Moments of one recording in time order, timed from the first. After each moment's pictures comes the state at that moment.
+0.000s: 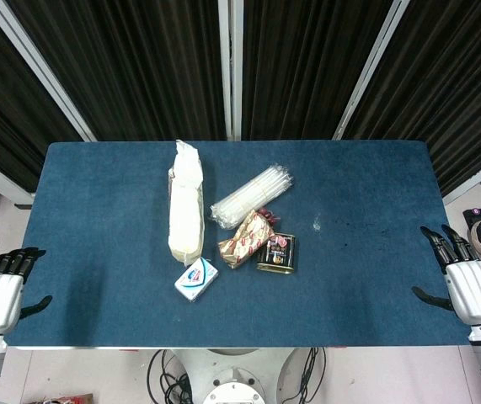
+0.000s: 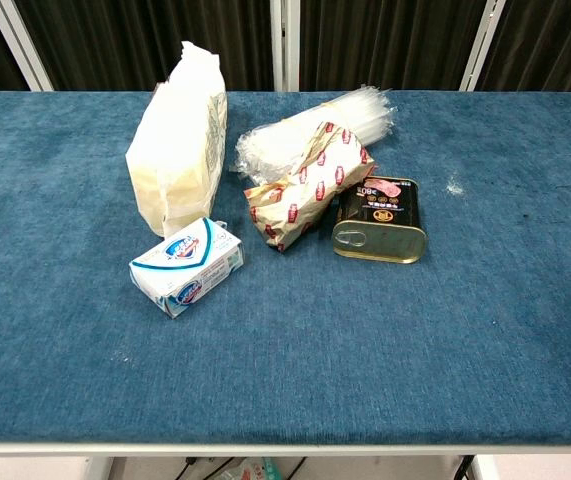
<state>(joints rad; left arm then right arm) -0.09 -1.19 -0.05 -1.61 1.51 1.53 0.17 0.16 -1.02 0.02 -1.68 -1.58 1.51 0.05</state>
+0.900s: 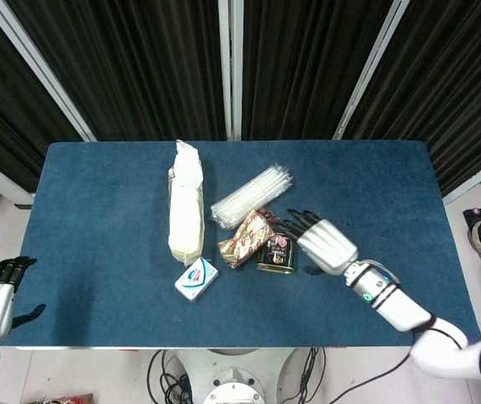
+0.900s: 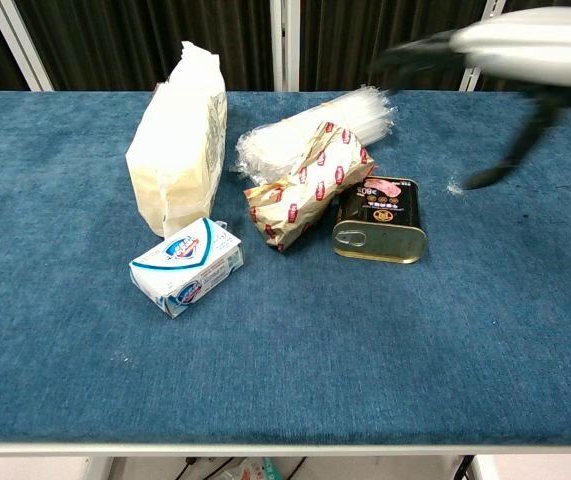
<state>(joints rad) -0.04 -1.19 -0.03 -1.59 1.49 1.55 0.14 0.73 -1.25 0.20 -1.67 -1.52 0.81 -0.19</state>
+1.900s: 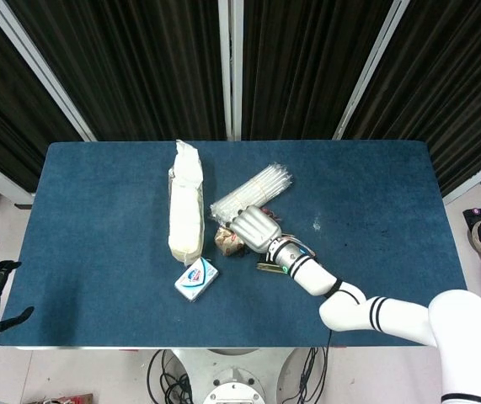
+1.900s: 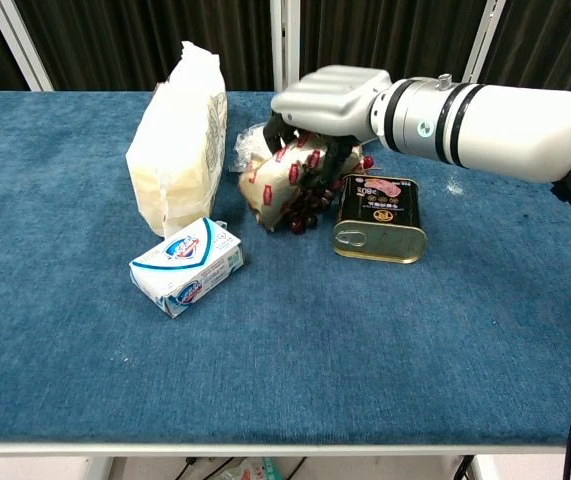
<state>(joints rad) -0.01 -1.20 -0.04 -1.52 1.46 1.56 0.06 1.03 -1.66 0.21 -1.27 -1.23 0.75 -0.42</state>
